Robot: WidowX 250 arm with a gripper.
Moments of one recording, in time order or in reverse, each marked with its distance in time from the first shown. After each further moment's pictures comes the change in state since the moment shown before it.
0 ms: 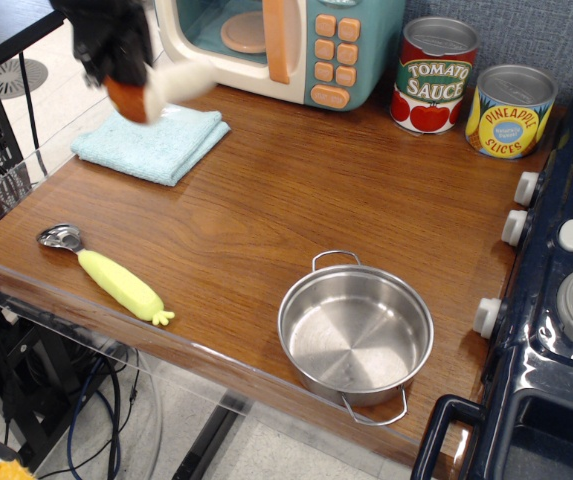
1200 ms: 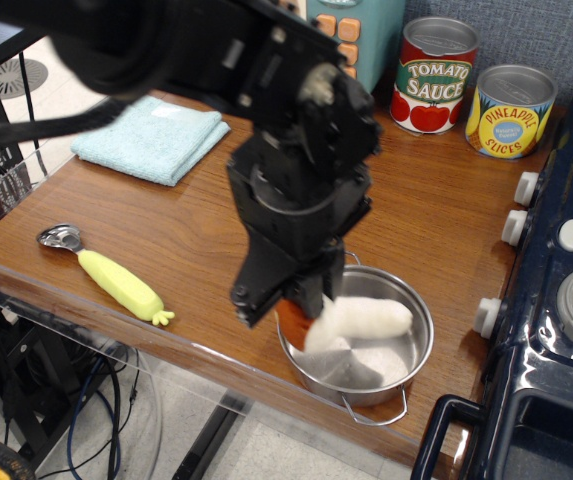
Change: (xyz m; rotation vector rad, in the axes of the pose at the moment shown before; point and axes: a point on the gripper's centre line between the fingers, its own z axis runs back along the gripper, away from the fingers) arm -0.162 0.112 -0.004 0.045 0.156 -0.446
